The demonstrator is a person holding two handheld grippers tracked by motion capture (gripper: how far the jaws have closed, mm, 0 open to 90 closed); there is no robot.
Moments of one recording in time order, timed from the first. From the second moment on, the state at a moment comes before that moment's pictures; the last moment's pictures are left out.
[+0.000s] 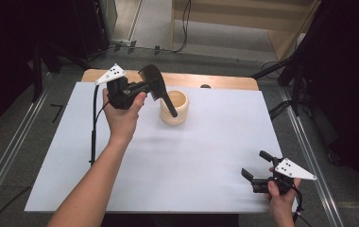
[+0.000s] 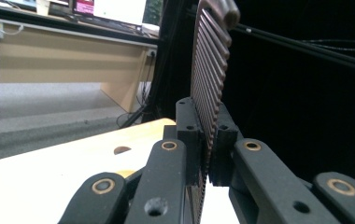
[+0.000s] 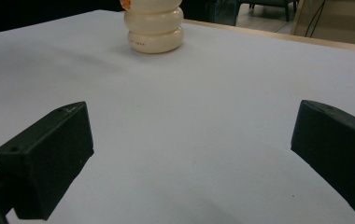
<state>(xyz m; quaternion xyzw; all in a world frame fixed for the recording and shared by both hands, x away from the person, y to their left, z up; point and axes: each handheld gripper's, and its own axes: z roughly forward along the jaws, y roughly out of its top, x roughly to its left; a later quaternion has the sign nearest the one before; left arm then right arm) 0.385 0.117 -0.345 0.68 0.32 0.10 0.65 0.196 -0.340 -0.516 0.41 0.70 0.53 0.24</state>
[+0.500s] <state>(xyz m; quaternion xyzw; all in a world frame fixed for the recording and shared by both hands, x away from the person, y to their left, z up) 0.402 0.118 -0.343 0.66 0.34 0.11 0.66 0.197 -0.339 -0.516 0.41 0.71 0.53 0.24</state>
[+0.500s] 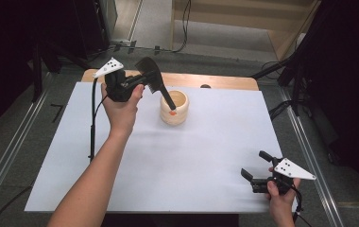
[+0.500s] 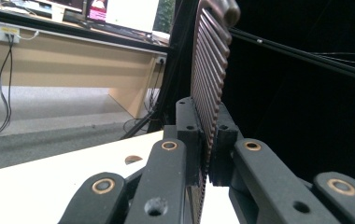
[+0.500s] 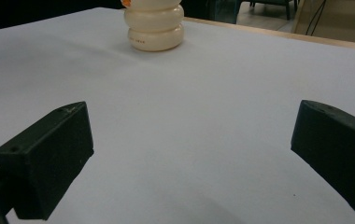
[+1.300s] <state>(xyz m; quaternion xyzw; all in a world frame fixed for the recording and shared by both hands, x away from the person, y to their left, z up) 0.423 0.104 -0.357 0.66 0.35 0.14 0.65 0.197 -0.339 -0.517 0.41 0.71 0.53 0.24</state>
